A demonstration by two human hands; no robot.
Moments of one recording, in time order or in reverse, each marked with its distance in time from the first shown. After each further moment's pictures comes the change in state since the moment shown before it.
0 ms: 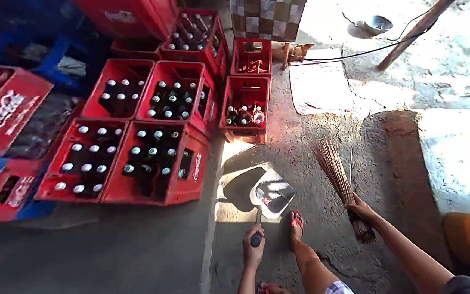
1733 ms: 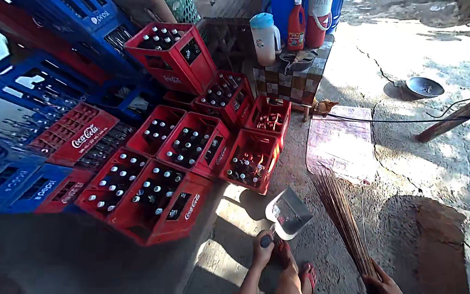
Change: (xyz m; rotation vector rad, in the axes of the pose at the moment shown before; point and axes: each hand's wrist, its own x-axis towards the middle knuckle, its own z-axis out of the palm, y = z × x) left_hand 0.267 0.127 0.230 0.013 0.128 -0.113; right_hand 0.077 -0.186 -0.223 -0.024 -0.242 -0.105
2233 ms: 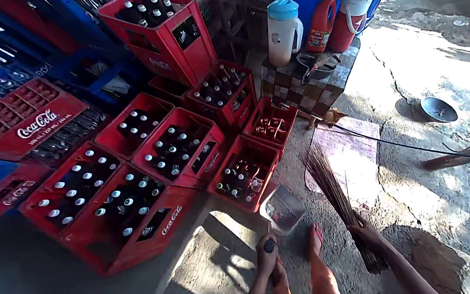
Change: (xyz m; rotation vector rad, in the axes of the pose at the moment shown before) left_hand 0.135 0.001 0.059 -0.073 0.166 -0.098; right_hand 0.201 -0.253 -0.014 -0.396 0.076 -0.073
